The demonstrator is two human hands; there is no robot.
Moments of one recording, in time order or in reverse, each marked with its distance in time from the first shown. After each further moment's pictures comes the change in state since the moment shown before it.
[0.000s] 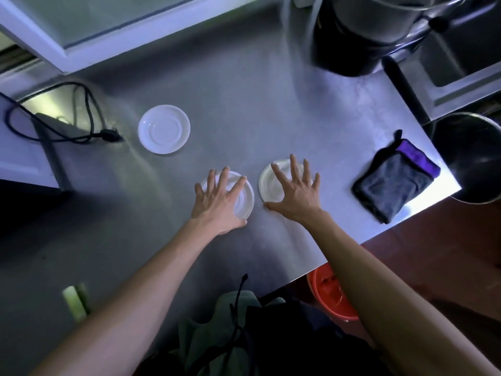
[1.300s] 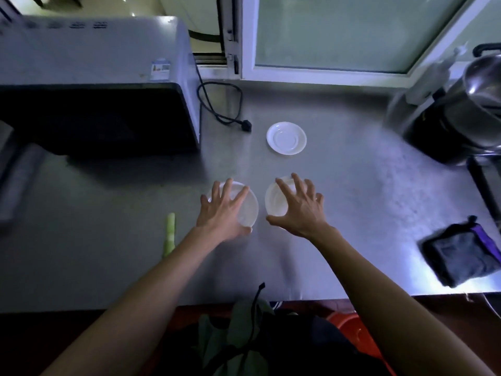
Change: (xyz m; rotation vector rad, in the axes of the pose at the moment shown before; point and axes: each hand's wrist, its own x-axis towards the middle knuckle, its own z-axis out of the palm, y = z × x) left_hand -0.201 -0.149 0.058 -0.217 0.309 -0.362; right_hand -0.089 -0.224 -0.002 -0.157 0.163 -0.441
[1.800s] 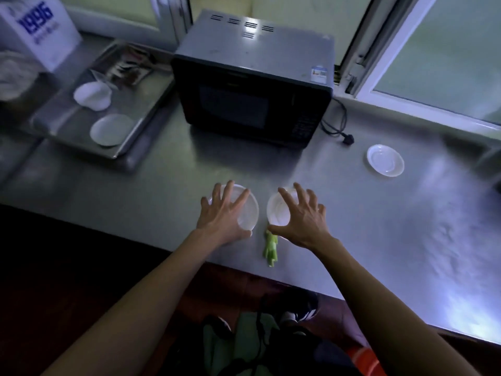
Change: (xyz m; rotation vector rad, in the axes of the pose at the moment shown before) left_hand -0.178 -0.231 0.009 -0.117 0.056 -0.235; right_hand -0.037 -0.269 0.050 -0.081 -0.035 -0.264
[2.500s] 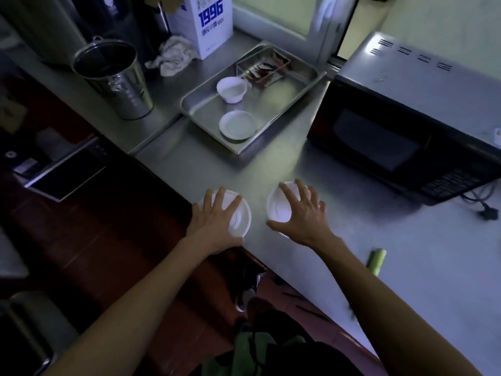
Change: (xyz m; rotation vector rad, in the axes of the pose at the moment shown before) left_hand -0.113 -0.233 -0.010 -0.048 -0.009 -0.441; right_hand 0.099 -0.248 0.025 0.023 -0.054 -0.400
